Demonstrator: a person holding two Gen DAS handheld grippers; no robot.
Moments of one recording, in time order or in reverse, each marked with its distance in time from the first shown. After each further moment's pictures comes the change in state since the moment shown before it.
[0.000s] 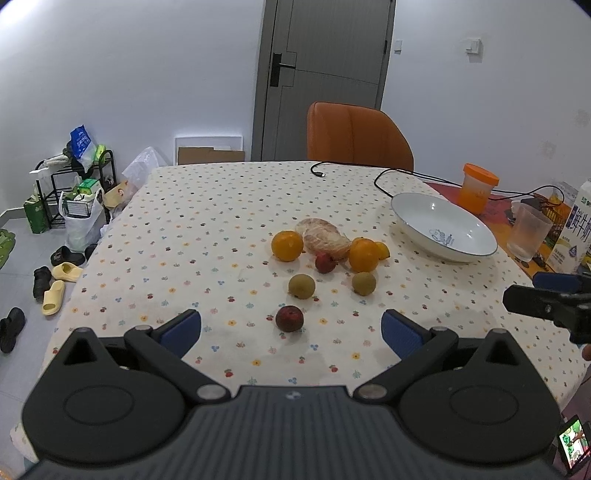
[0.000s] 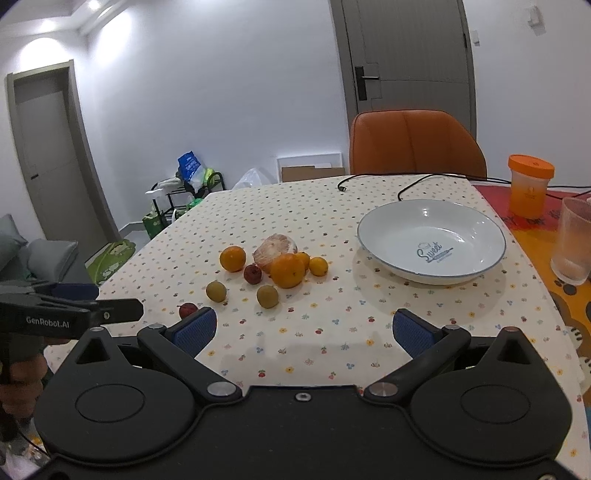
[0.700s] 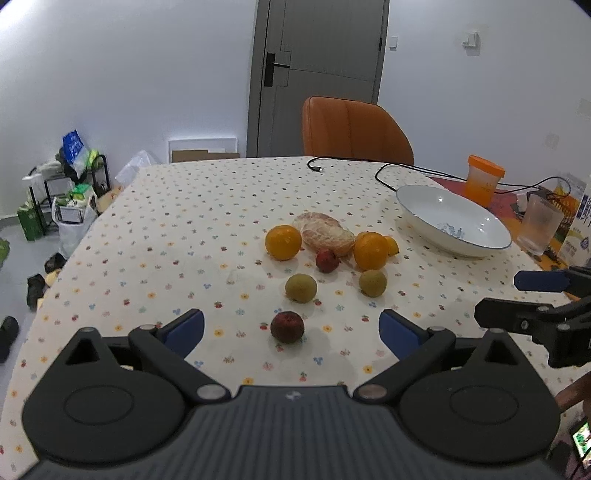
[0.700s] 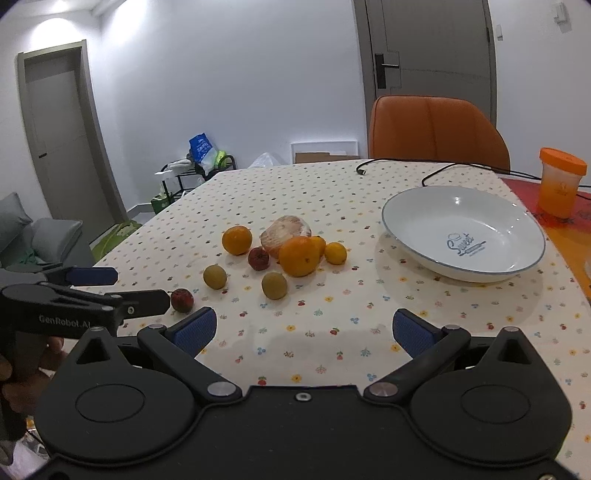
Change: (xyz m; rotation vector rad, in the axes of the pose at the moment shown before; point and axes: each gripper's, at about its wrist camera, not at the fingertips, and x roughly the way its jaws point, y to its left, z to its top) left arm 0.042 -0.005 -0.010 0.027 -0.016 0.004; right arm 0.048 0.005 -0.007 -0.040 0.039 0.033
